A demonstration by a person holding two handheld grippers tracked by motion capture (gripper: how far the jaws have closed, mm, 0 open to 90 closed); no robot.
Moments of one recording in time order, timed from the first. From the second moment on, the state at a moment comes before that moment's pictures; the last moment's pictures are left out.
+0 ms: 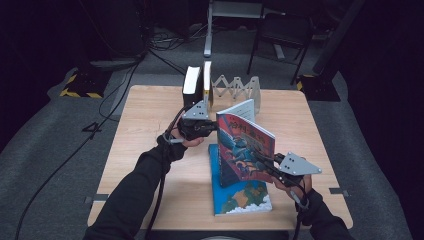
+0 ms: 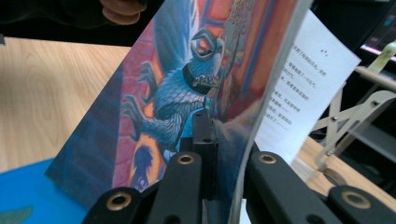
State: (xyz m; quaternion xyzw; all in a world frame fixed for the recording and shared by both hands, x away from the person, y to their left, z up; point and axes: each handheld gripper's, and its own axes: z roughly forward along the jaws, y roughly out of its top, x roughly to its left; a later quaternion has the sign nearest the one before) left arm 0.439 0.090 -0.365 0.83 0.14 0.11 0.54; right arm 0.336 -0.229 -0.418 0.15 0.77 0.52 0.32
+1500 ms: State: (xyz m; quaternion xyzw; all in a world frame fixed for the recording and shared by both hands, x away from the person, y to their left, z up) left arm 0.345 0.049 -0.467 0.88 0.13 0.08 0.45; right arm 0.296 -0.246 -0.423 0.13 0.78 0.53 0.33
